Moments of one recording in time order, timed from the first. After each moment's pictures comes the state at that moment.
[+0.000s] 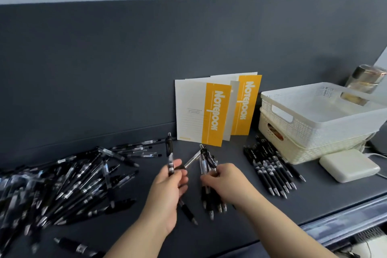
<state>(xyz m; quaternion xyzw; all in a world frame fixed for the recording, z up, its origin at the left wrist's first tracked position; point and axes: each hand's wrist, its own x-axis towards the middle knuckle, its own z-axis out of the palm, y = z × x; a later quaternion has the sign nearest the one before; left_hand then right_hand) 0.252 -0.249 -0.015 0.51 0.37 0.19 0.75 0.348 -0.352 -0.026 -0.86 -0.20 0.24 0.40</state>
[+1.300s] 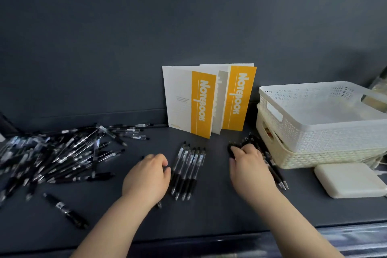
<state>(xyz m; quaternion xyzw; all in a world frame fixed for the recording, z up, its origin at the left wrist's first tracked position) 0.270 -0.274 -0.028 0.91 0.39 0.05 0.10 0.415 -0.432 -0.030 -0.92 -0.35 0.04 0.16</state>
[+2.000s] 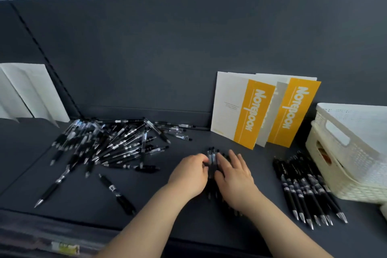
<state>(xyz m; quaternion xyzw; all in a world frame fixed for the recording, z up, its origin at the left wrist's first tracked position) 0.268 -0.249 -0.036 0.88 0.39 0.07 0.25 0.363 -0.344 -0.051 -0.85 -0.45 0.20 0.20</state>
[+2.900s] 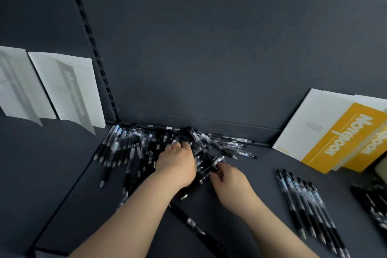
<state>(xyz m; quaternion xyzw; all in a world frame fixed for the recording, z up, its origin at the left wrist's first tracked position) 0.152 -0.059 -0.021 0.90 0.41 -0.08 0.08 0.235 -0.175 -0.033 -0.85 -0.42 0.20 0.26</state>
